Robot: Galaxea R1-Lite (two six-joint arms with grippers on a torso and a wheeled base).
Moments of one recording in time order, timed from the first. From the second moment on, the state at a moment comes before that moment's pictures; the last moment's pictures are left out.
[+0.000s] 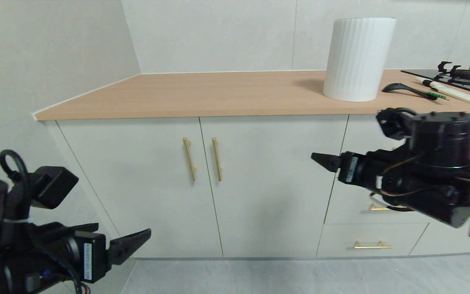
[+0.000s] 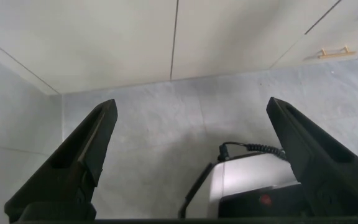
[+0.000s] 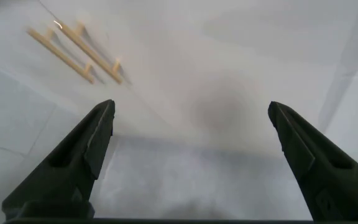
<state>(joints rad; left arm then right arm) -0.48 1.15 -0.57 -0.01 0.21 -0.25 0.56 1.59 -0.79 -0.58 -0.20 0.40</state>
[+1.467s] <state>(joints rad) -0.02 0.03 -0.35 0.16 0.16 0.11 0.00 0.03 -0.38 -0.10 -0.30 -0.15</state>
